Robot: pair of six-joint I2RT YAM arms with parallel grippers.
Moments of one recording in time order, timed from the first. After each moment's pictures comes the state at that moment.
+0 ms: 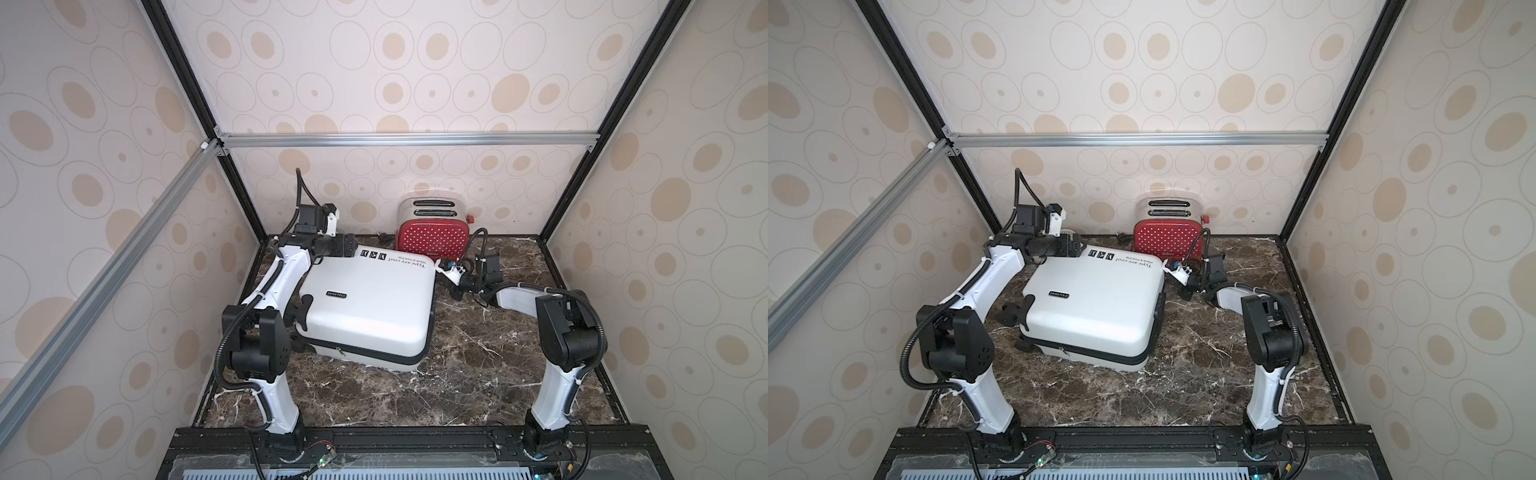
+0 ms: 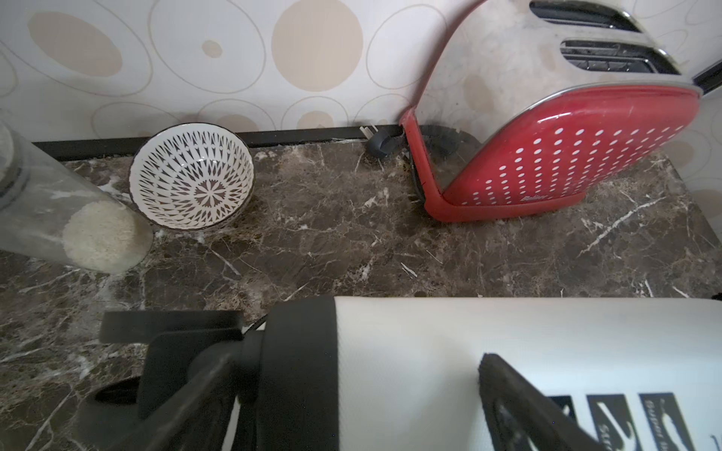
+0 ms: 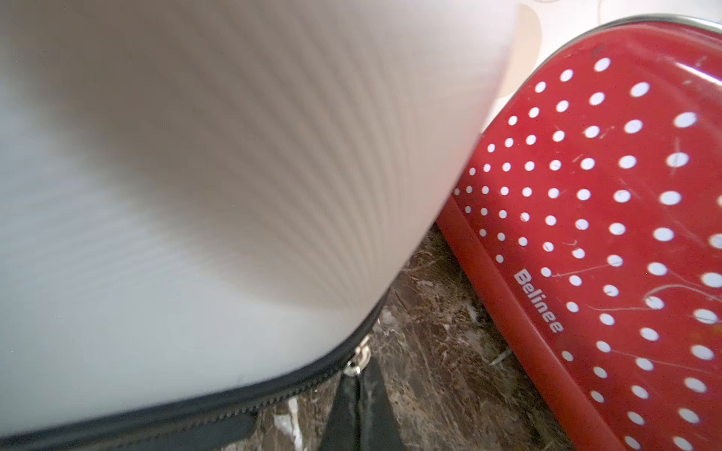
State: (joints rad) left arm -0.14 1.81 1.64 -0.57 0.22 -0.07; right arm 0.22 1.91 1.11 0.20 -0.68 -0.69
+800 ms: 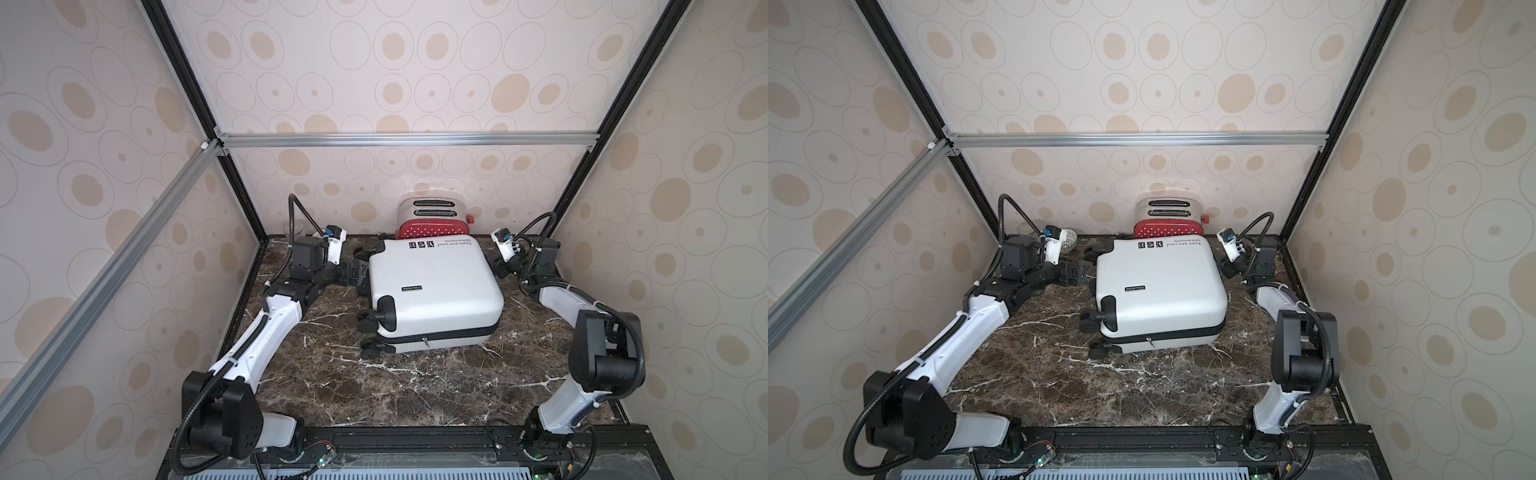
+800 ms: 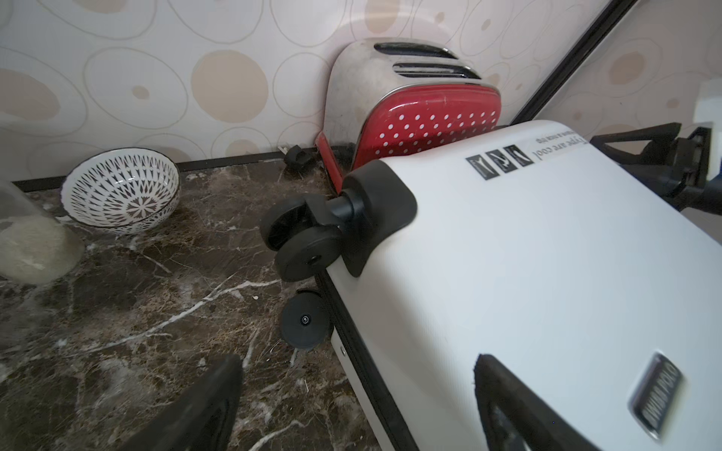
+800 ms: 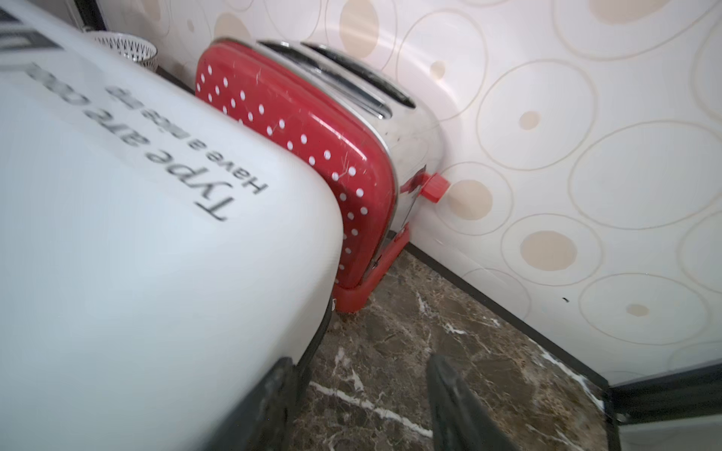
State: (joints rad) left arm -0.22 1.31 1.09 -0.27 0.31 -0.10; right arm -0.07 1.65 1.09 0.21 -0.49 -0.44
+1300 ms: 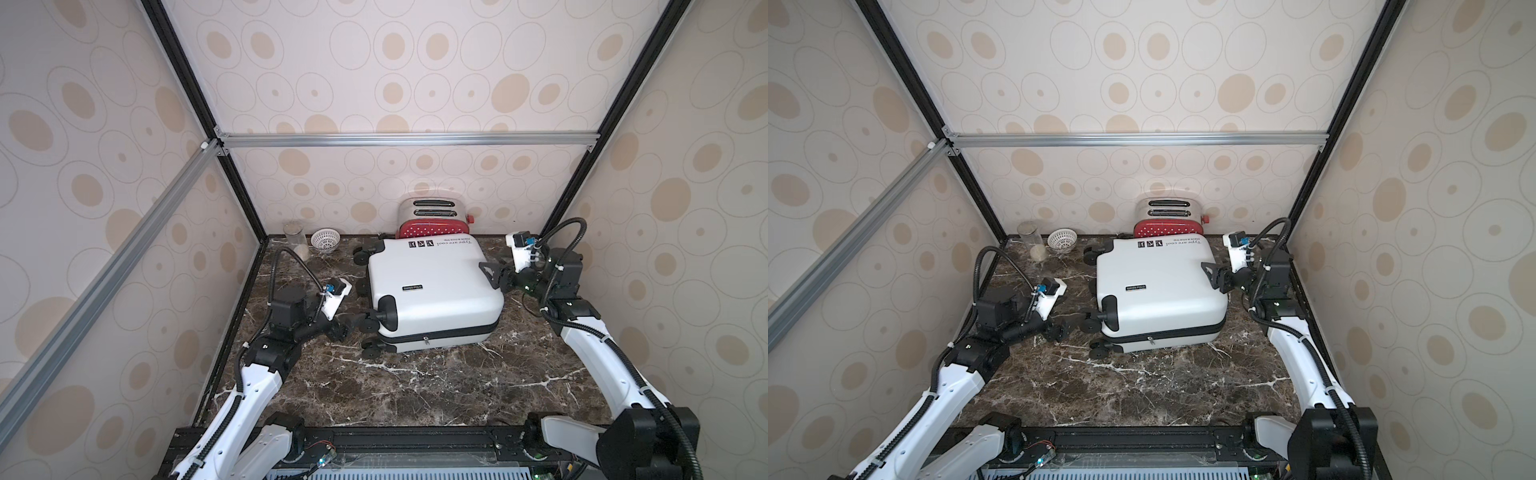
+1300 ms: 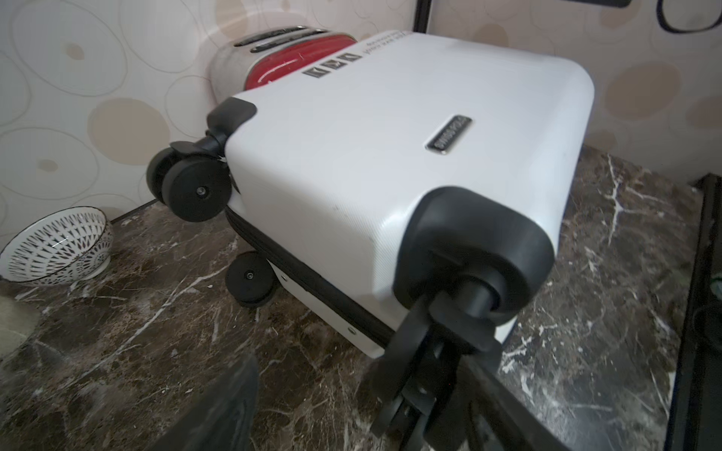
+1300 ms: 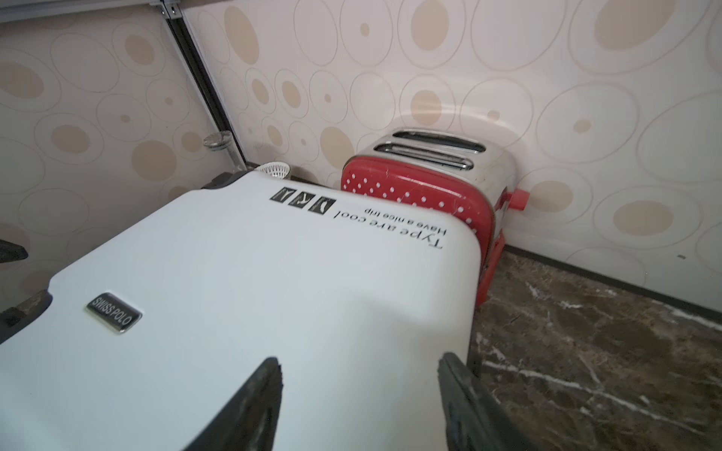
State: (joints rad) left arm -0.23 0.86 0.68 -0.31 0.53 0.32; right arm 0.02 1.19 0.94 -0.12 -0.57 -0.06
